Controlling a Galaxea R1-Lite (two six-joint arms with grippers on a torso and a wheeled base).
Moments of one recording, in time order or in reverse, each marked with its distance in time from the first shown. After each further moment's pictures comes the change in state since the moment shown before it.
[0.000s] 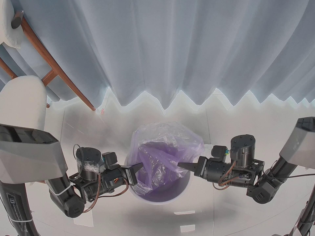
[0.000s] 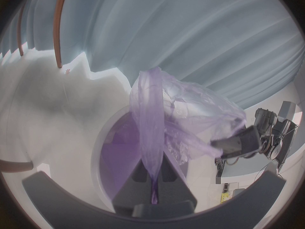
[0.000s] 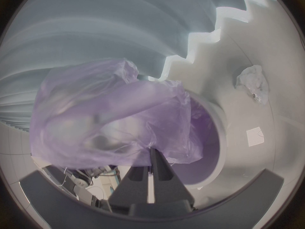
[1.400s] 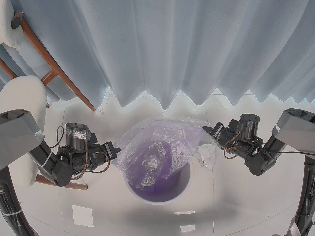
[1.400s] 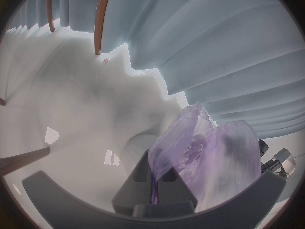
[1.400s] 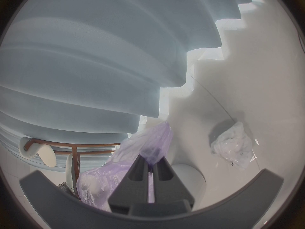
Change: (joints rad) left arm 0.223 -0.080 -0.253 0.508 -0.045 -0.155; right arm -0.277 0.184 -0.300 -0.031 -0.108 0.047
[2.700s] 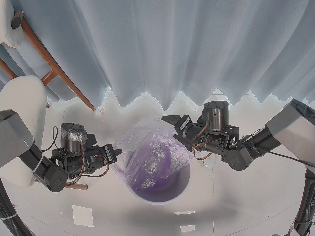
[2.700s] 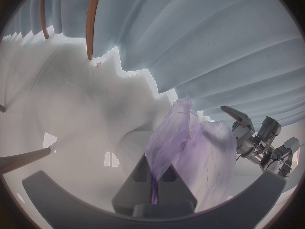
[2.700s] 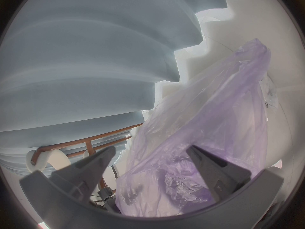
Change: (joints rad) left arm -0.045 -0.103 0.079 0.001 0.000 0.030; right arm 0.269 -0.064 -0.279 0.431 -0.104 0.250
